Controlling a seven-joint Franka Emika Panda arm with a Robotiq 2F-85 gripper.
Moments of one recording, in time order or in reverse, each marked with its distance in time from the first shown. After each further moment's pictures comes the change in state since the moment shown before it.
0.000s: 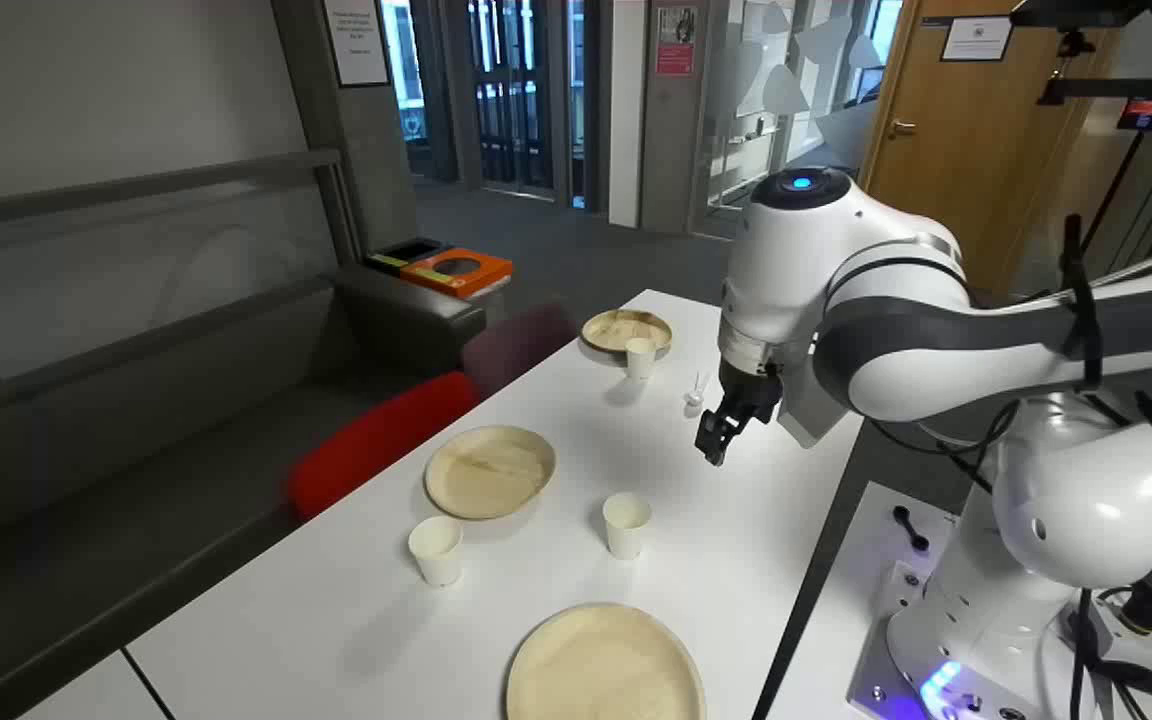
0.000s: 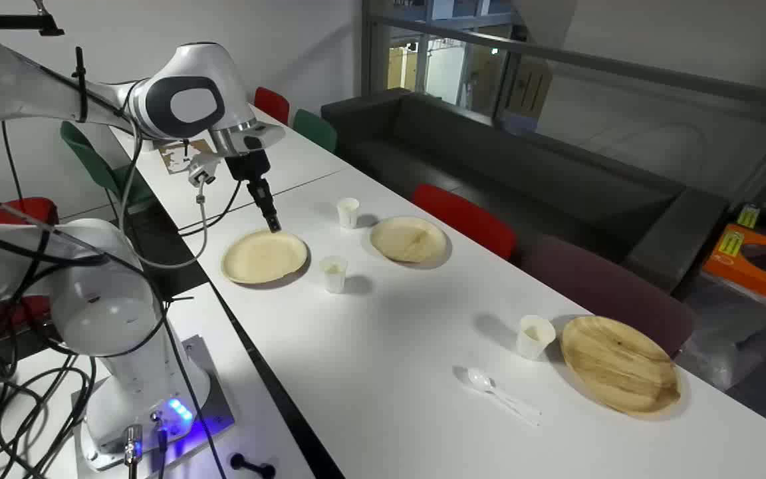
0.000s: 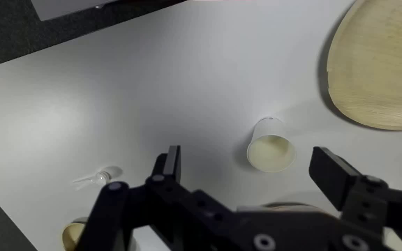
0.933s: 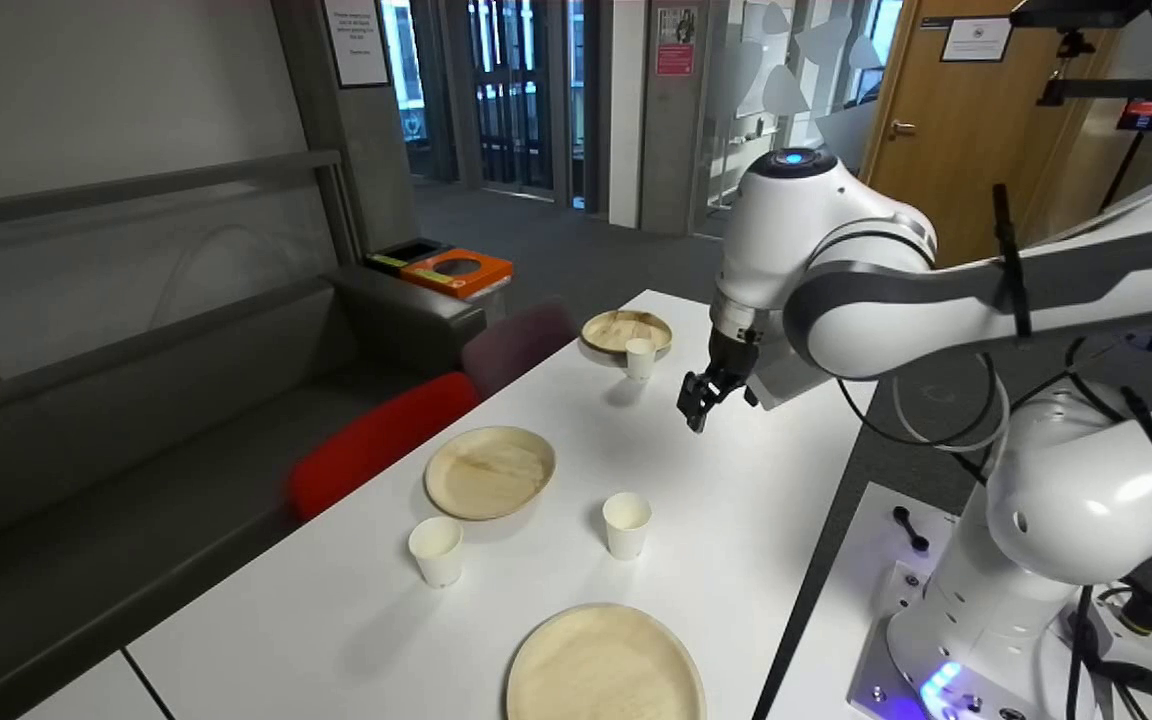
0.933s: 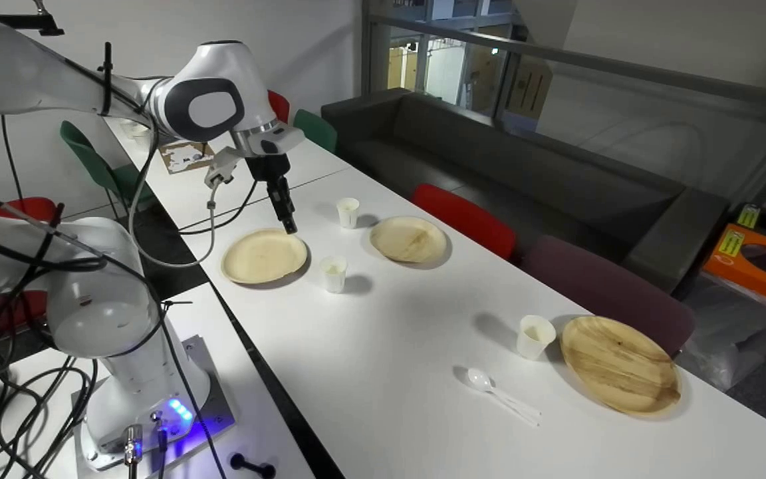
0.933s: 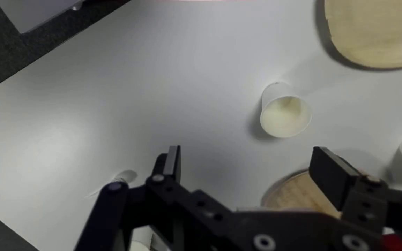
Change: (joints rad) arm -0.094 0.058 -0.071 0.021 0.000 0.096 0.070
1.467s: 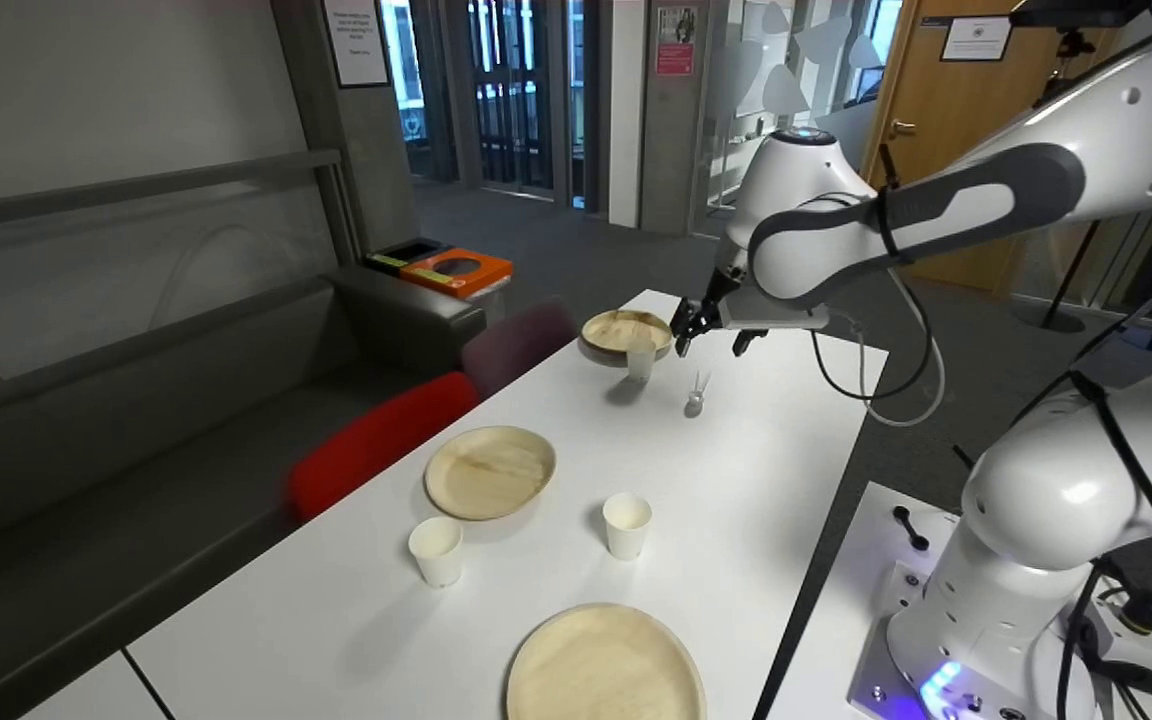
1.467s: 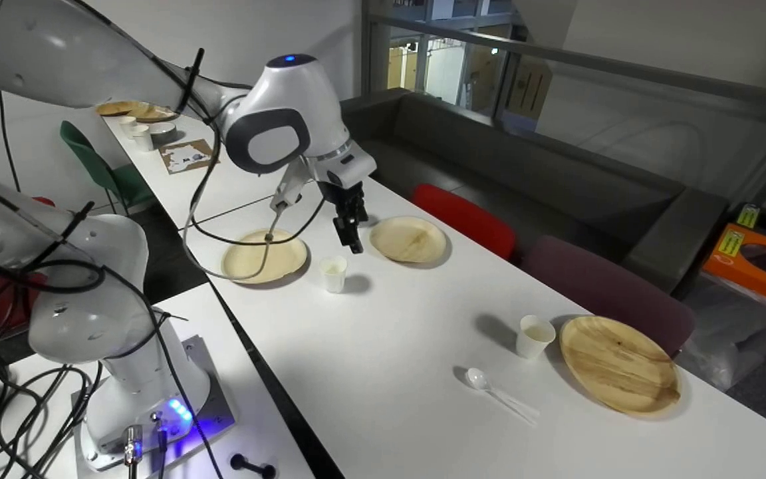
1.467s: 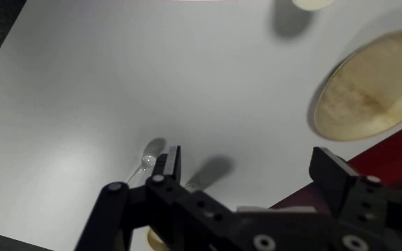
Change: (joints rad) arm -0.233 0.229 -0.188 0.079 -0.013 0.306 -0.002
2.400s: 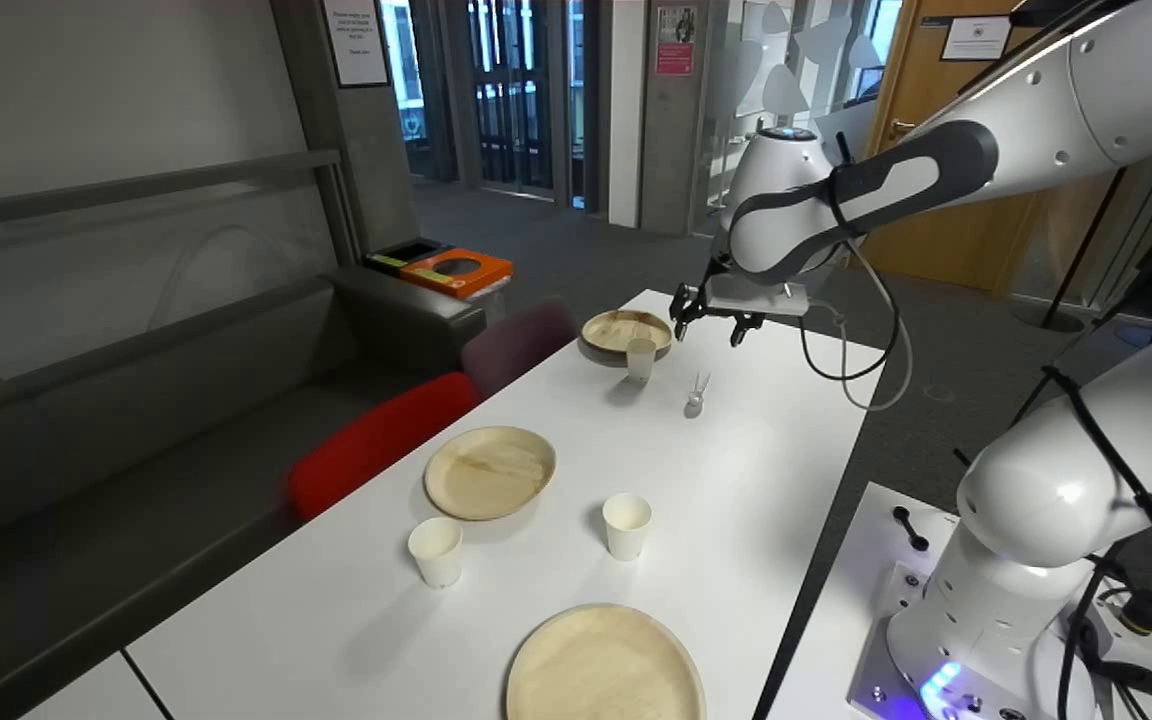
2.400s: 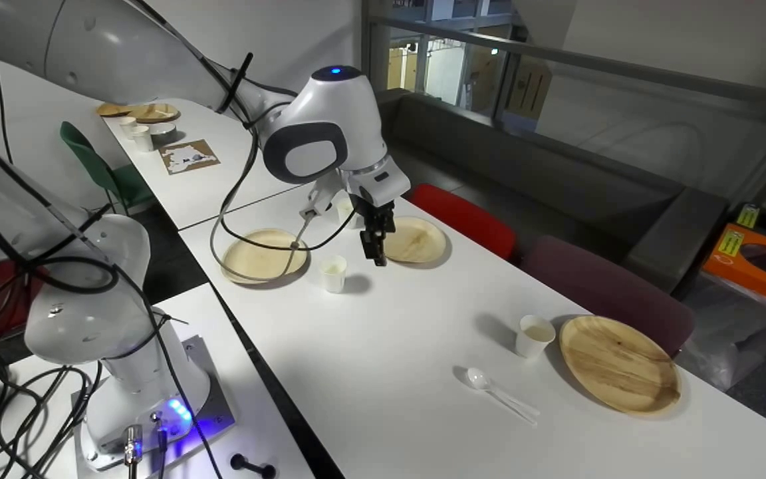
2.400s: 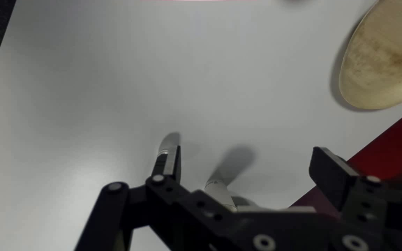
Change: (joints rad) arm -0.043 0.171 -0.068 0.113 0.001 0.022 0.037
